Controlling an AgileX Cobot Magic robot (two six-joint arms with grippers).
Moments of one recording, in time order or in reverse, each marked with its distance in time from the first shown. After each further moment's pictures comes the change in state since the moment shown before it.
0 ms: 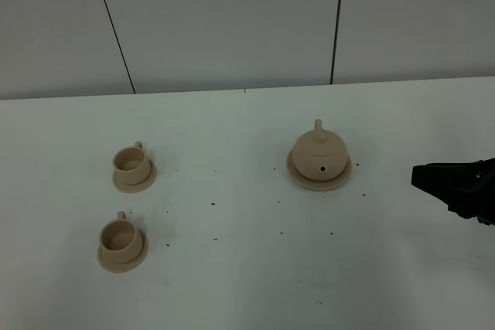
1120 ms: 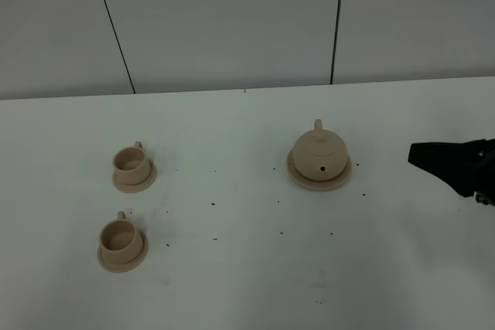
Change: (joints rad) left arm 0.000 0.000 0.000 0.000 0.002 -0.001; right arm 0.000 0.002 -0.072 0.033 0.054 0.062
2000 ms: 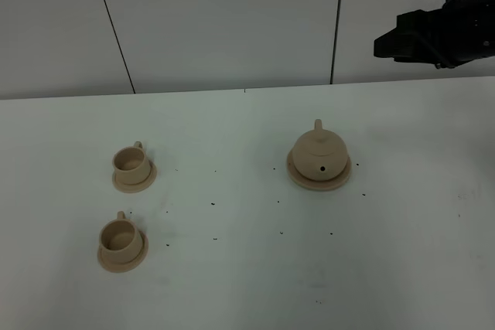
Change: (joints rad) left arm 0.000 0.000 0.000 0.000 0.000 0.000; right arm 0.091 0.587 -0.931 -0.667 0.004 0.802
